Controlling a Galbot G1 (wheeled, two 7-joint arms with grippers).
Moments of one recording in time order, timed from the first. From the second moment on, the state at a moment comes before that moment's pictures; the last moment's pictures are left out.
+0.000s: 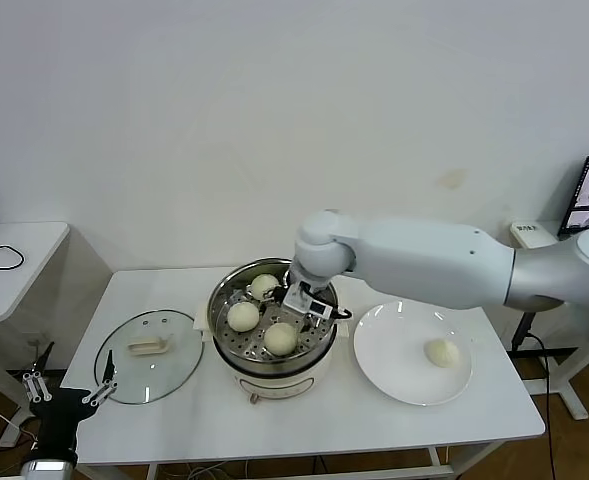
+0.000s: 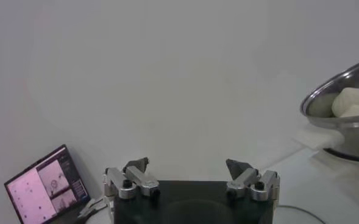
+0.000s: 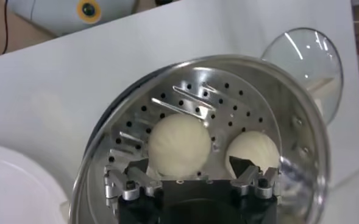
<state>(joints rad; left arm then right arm) 1.78 -1.30 -0.86 -2.20 0.15 0.00 -0.09 0.49 1.15 -1.23 1.48 -0.09 0.13 -1.03</state>
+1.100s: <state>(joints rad) 1.75 -1.25 -0.82 -2.17 0.16 0.01 -0.09 0.17 0.60 -0.84 1.55 -0.07 -0.35 -1.08</state>
